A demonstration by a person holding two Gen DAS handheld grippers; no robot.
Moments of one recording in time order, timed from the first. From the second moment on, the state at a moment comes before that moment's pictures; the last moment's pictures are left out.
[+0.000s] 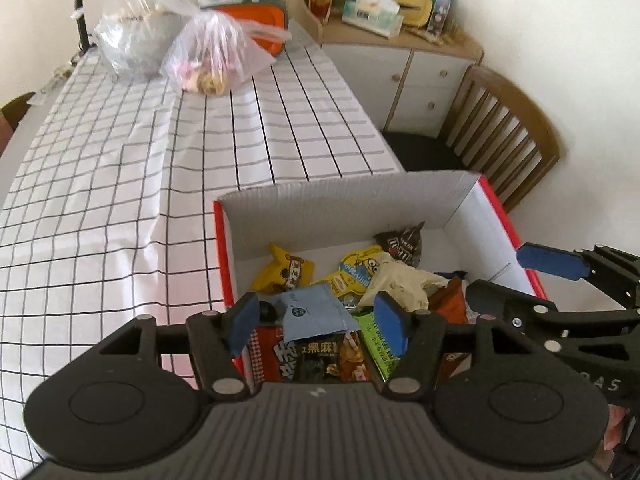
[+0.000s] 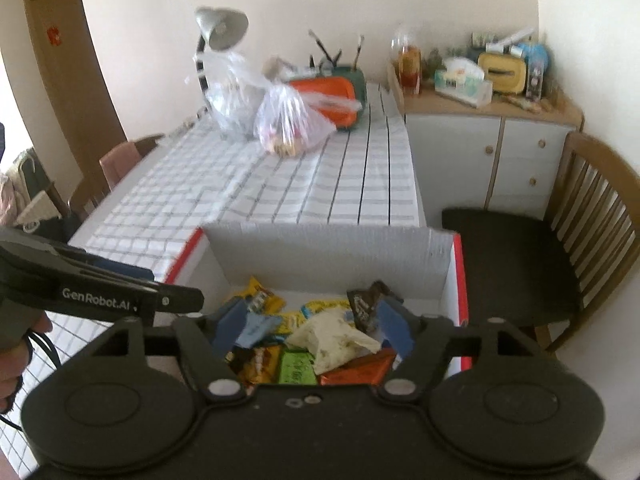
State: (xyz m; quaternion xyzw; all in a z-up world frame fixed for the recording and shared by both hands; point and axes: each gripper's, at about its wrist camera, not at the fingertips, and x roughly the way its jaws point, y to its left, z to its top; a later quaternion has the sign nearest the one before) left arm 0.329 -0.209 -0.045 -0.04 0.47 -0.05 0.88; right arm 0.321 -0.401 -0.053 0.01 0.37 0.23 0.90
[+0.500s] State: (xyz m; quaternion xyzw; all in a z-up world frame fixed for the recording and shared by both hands) left arm 0.264 -0.183 -0.012 -0.04 0.41 -0.07 0.91; right arm 0.258 -0.397 -0.019 0.03 0.32 0.22 0.92
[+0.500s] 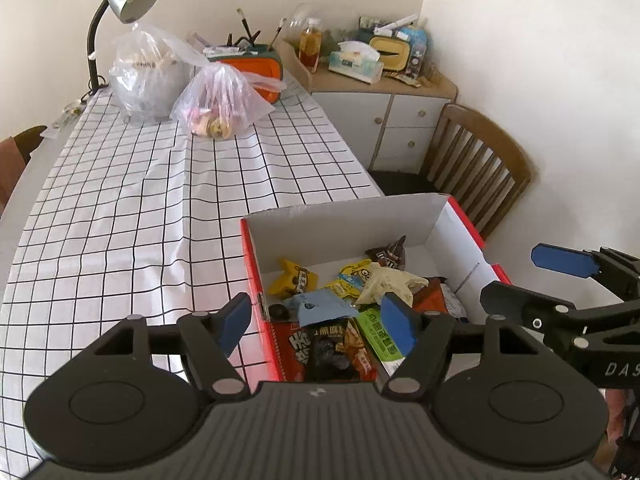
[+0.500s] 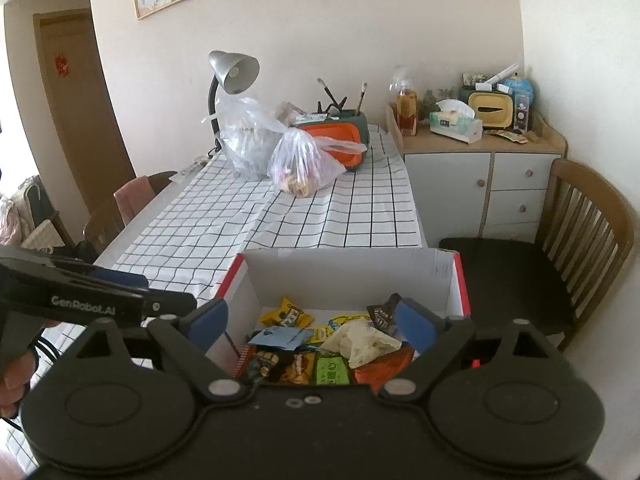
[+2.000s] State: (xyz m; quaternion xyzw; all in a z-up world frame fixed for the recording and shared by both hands) left arm 0.183 -0.195 -0.001 -0.02 0.34 -0.07 0.94; right arm 0.182 -0.413 -0.016 0.06 0.26 0.15 0.95
